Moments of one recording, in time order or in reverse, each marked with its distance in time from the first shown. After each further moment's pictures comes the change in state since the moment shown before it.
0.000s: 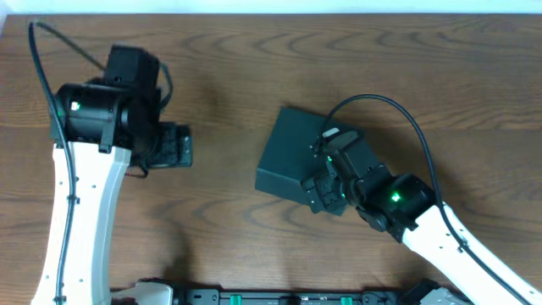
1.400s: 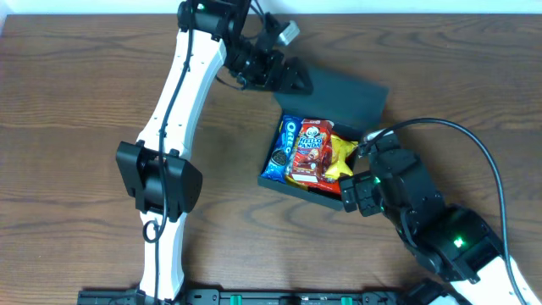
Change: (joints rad) left arm -0.192 0.787 0.668 0.135 0.918 0.374; right arm -0.057 -0.285 0.001 -0.103 0.209 0.000
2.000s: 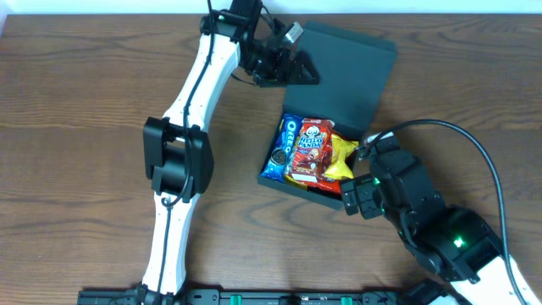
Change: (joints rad) left arm 0.002 0.188 -0.001 0.308 0.076 -0.125; right arm 0.000 0.000 0.000 -0.026 0.000 0.000
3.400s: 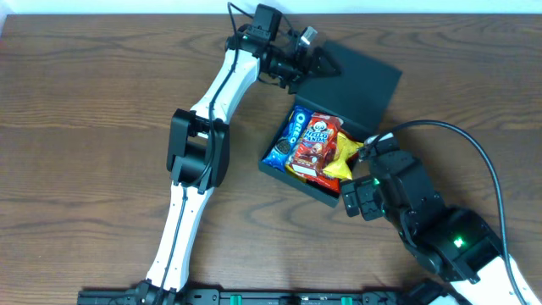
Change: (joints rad) left arm -0.046 0.207 0.001 0.452 0.260 -0.452; right arm 0.000 0.000 0.000 -0.023 0.000 -0.005
